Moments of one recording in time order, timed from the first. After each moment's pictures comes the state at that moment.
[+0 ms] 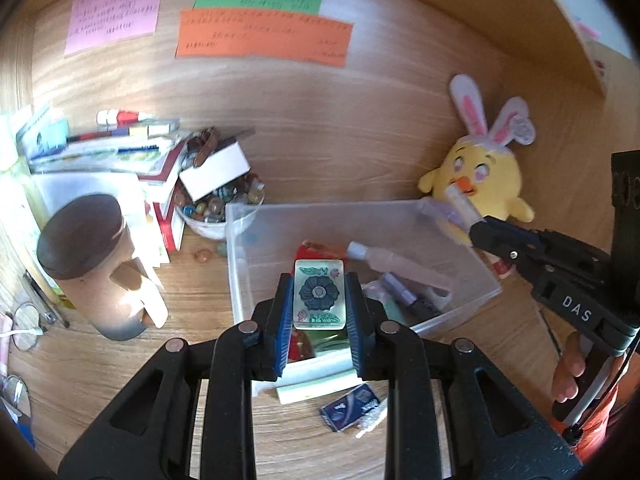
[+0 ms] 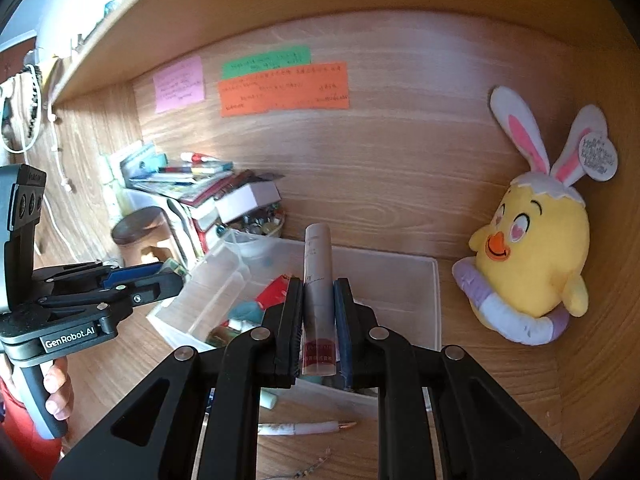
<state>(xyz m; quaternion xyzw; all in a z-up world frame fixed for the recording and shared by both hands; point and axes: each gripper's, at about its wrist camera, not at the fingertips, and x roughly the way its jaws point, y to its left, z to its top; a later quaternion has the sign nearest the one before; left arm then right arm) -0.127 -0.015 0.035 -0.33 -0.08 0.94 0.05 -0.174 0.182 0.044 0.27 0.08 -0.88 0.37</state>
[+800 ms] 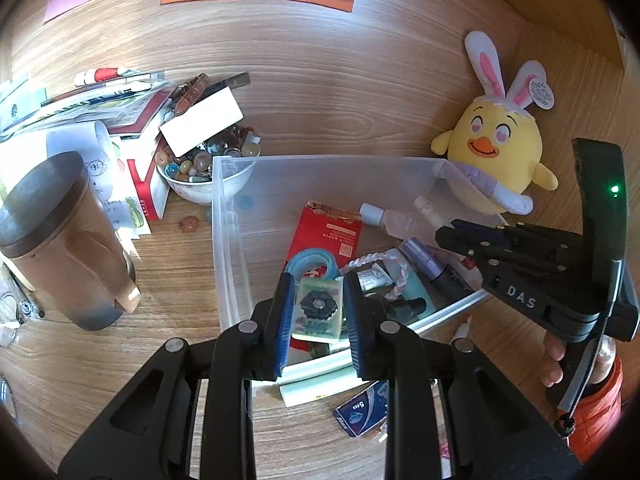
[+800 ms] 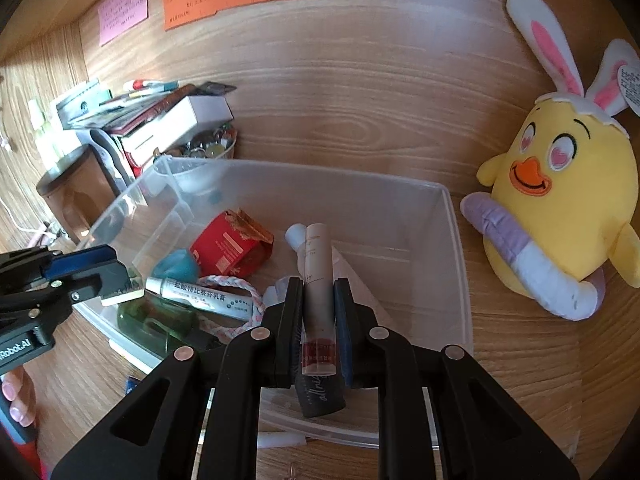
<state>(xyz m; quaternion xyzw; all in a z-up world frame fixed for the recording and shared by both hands) -0.146 -0.014 -0.002 -0.38 -0.07 0.92 0.06 -0.221 0.153 -0.026 0.36 0.13 -0.86 0.32</state>
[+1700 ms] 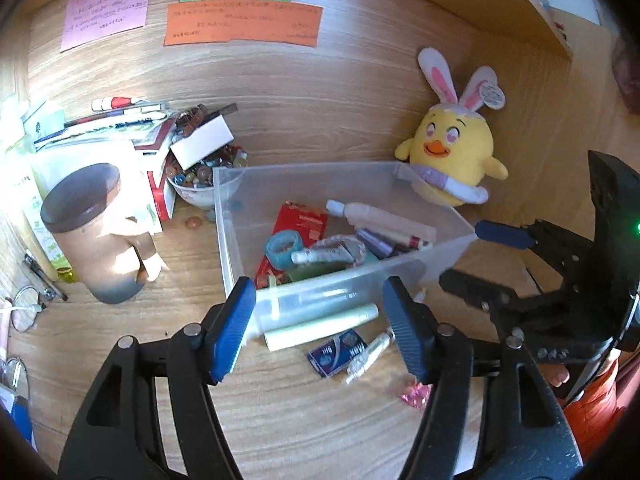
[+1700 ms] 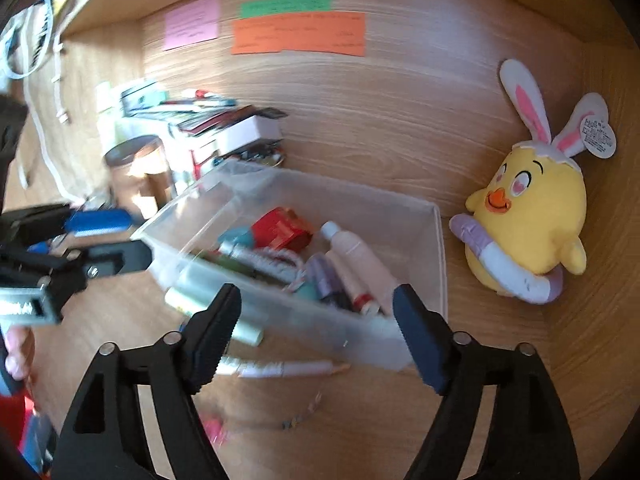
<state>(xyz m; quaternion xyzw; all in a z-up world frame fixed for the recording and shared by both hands) -0.080 -0.001 0.023 -0.34 -0.05 0.93 0.08 -0.137 0.189 0.007 0.30 0.16 -0.87 0.36</state>
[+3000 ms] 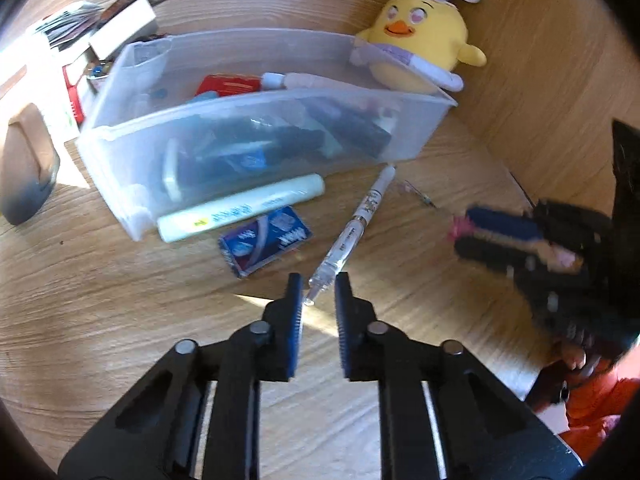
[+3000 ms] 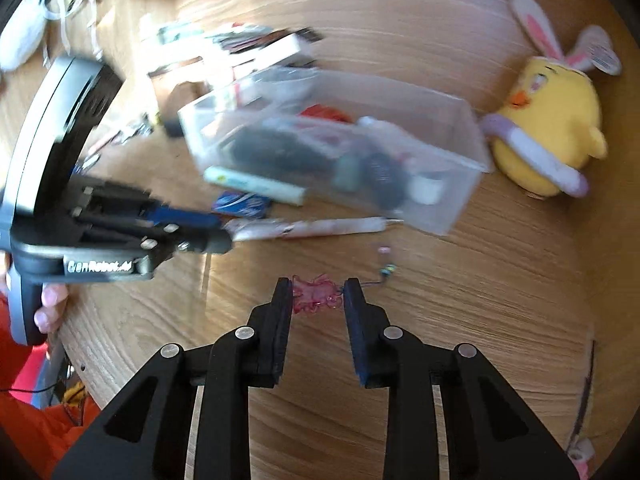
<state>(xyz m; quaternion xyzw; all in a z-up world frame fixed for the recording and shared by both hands) -0.081 0.047 -0.059 -0.46 -0.04 0.87 0.16 -0.077 0.223 -0.054 0.37 0.16 -0.84 0.37</state>
